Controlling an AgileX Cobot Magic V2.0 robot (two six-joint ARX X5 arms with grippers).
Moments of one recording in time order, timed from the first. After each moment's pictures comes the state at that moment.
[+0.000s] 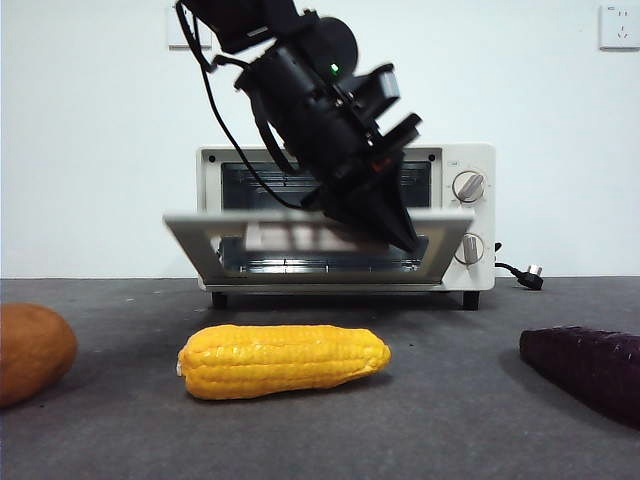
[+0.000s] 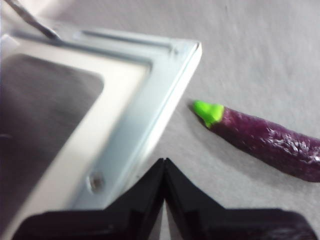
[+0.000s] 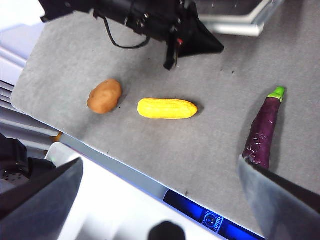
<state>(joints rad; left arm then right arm) -0.65 2.07 1.70 -0.58 0.40 0.20 0.12 0.89 1.34 -1.34 -0.58 0.01</state>
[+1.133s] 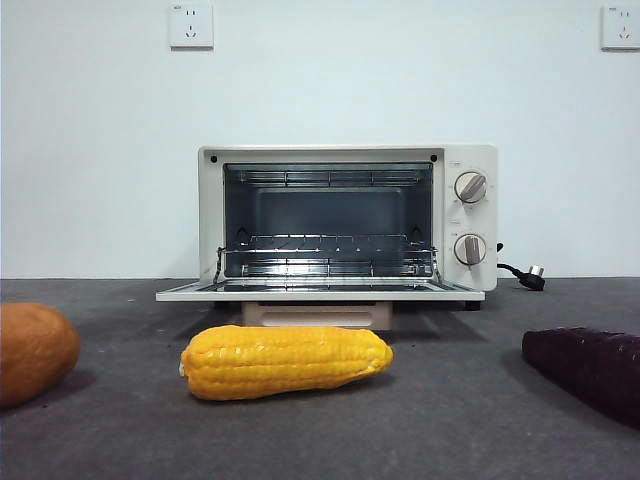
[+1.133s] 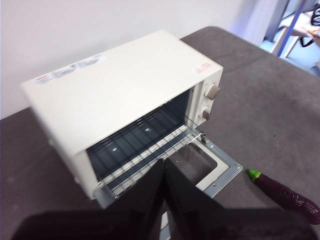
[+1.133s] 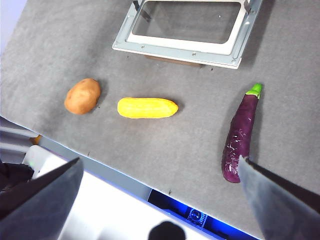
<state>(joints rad) -0.27 1.31 1.72 -0.88 0.37 0.16 0.12 0.92 1.34 -1.34 -0.50 0.00</state>
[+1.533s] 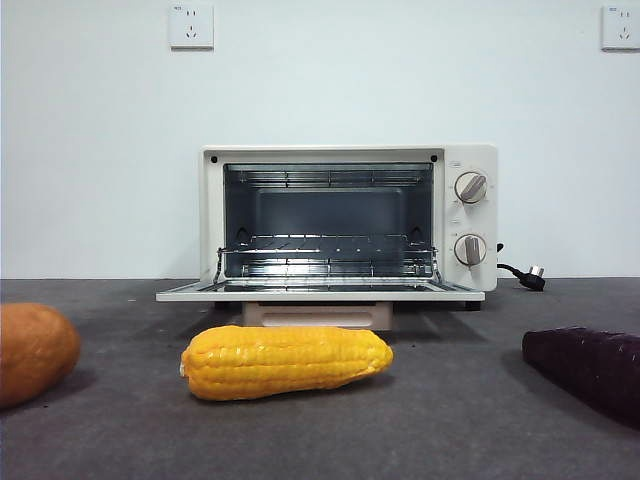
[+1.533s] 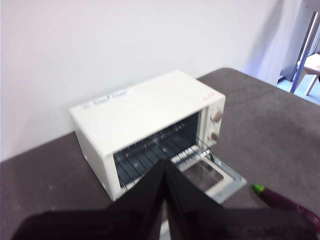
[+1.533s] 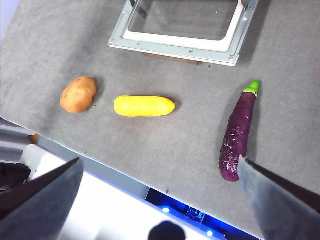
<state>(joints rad) -0.16 0.98 1.58 -0.90 0.41 0.16 0.12 0.94 1.34 -1.34 -0.50 0.00</state>
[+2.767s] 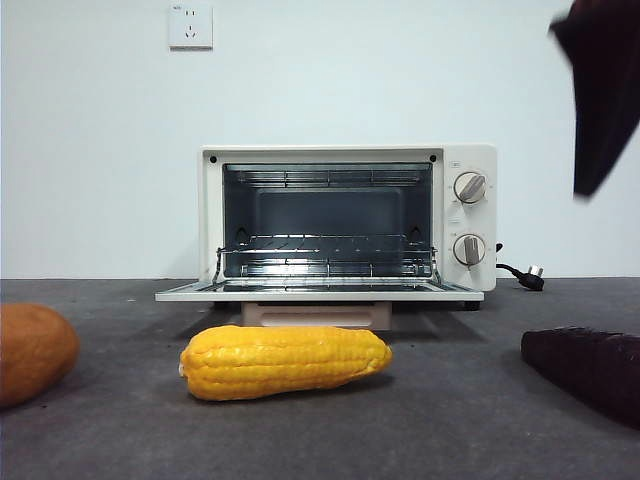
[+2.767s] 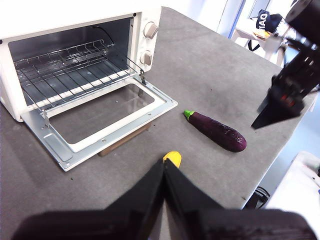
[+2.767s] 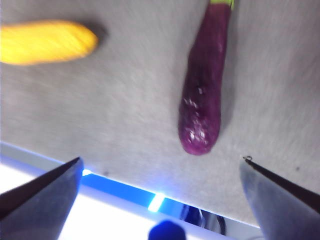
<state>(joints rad) -0.15 0.62 0.95 -0.84 0.63 0.13 0.43 1.10 0.88 -1.01 -0.17 0.24</state>
